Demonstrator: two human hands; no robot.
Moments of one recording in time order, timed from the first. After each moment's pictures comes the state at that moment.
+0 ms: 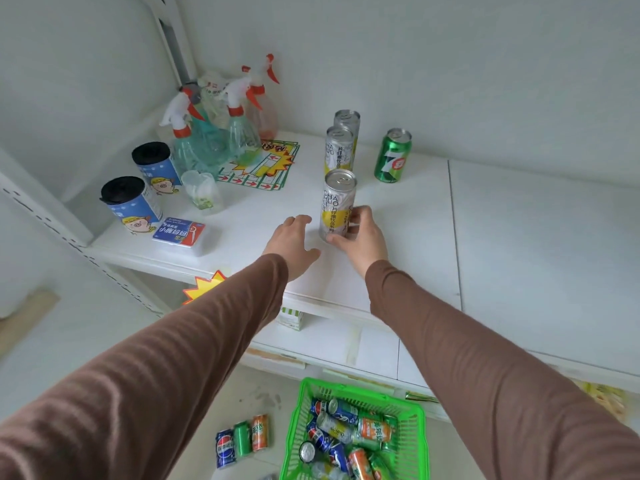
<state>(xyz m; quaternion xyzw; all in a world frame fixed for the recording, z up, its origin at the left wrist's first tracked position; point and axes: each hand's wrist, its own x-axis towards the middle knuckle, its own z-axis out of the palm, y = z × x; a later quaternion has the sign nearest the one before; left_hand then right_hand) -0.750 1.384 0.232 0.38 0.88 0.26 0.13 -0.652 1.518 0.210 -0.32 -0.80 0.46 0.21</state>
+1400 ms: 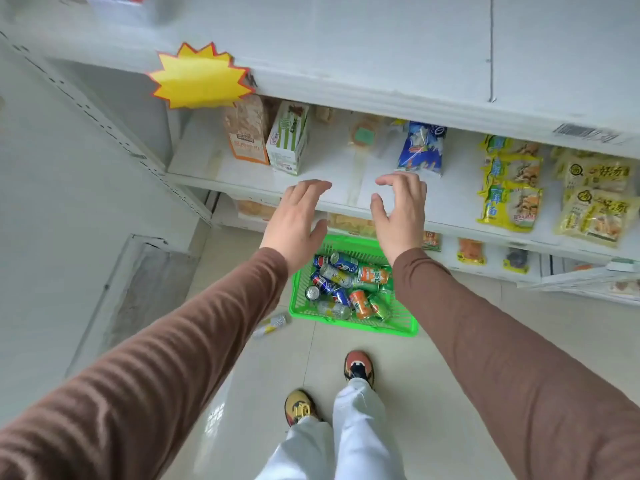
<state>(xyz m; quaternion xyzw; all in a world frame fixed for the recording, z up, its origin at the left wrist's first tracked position) -0.541 1.223 0.080 0.48 0.82 0.30 0.07 -0.423 1.385 0.041 -0.33 -0.85 0.25 0.31</state>
